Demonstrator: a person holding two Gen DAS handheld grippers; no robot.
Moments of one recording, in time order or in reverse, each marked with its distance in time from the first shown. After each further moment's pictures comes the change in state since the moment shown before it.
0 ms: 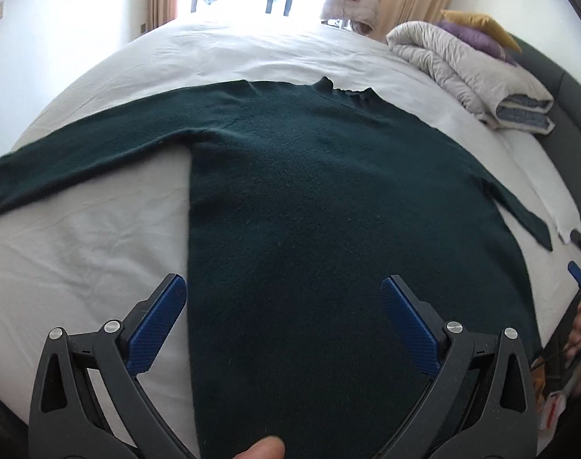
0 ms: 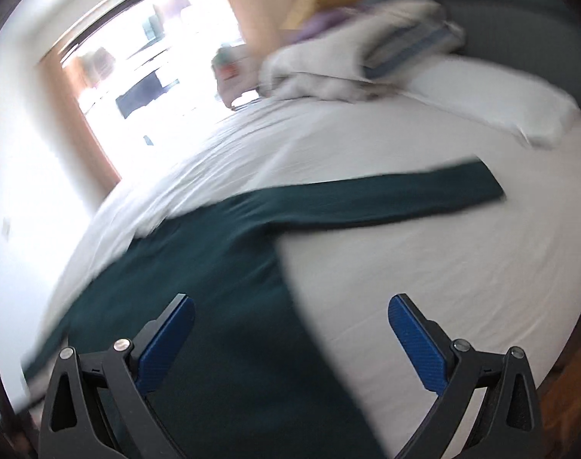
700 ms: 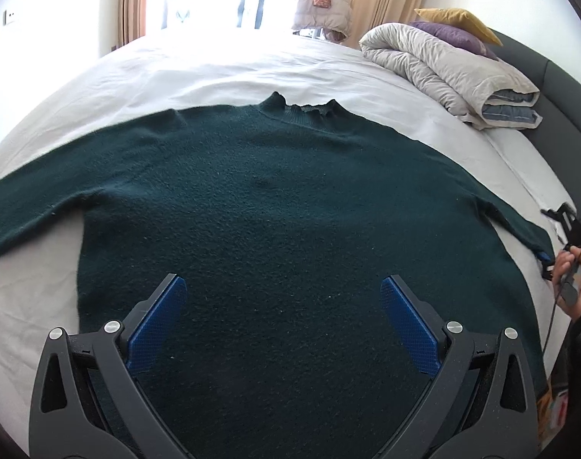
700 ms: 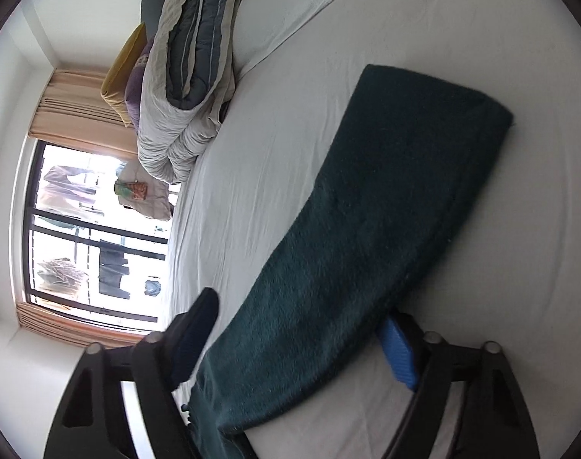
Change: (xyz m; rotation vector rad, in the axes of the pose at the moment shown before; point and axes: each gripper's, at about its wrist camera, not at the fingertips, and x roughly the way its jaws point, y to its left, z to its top) left arm 0.078 -0.066 0.050 0.050 -0.055 -0.075; right arm 0.161 -0.178 0.094 0.788 -0.021 0.145
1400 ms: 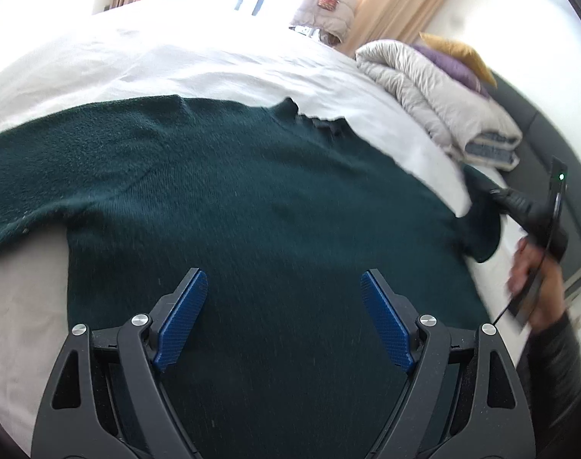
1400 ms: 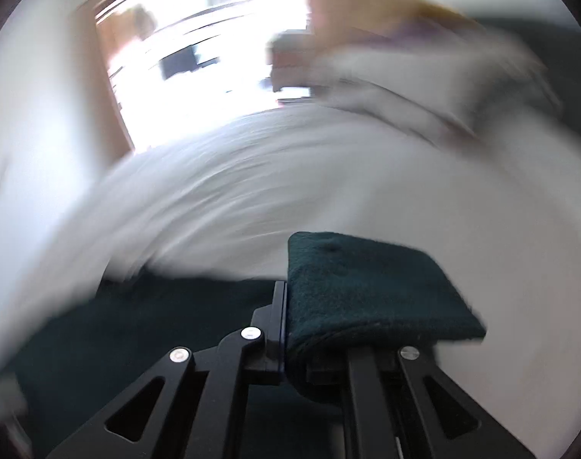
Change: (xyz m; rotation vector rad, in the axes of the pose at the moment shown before) left arm 0.028 0.070 0.032 -0.181 0.028 -0.208; right arm 0.065 0.237 -0.254 -1.332 0.110 -0.055
